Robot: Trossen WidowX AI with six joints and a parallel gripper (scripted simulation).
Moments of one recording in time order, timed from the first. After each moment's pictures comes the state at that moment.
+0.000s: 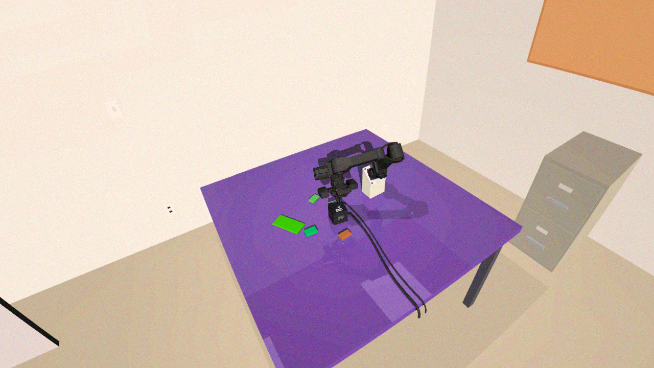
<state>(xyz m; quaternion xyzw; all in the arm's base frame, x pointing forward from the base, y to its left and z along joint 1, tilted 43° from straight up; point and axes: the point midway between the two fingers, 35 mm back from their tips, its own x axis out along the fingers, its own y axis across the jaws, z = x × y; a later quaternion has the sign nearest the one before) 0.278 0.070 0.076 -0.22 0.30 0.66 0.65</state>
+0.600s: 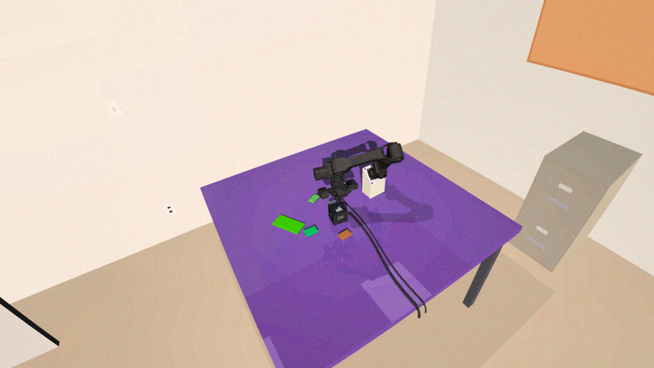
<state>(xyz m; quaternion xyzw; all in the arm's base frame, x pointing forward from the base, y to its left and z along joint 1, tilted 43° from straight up) 0.278 0.072 0.076 -0.22 0.30 0.66 0.65</state>
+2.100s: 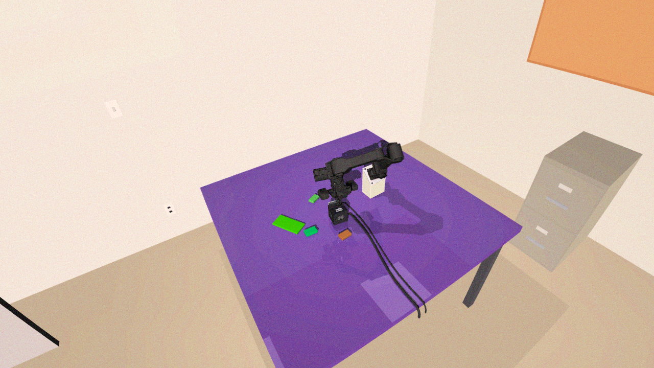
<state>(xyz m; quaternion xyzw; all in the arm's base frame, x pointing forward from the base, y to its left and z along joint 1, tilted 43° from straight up) 0.278 0.077 0.072 -0.21 0.29 0.67 0.65</state>
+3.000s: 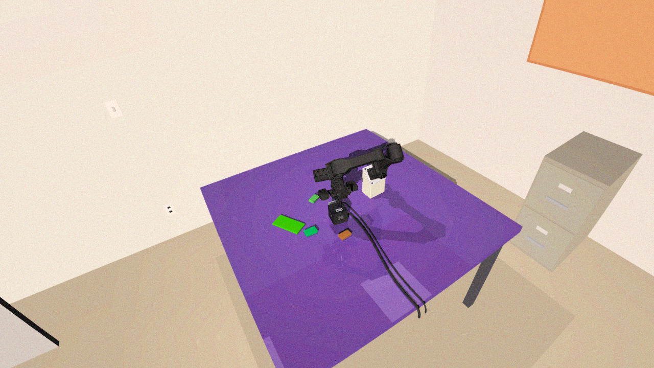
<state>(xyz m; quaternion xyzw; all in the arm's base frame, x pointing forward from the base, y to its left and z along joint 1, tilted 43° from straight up) 0.277 0.079 0.070 -0.21 0.29 0.67 0.65</state>
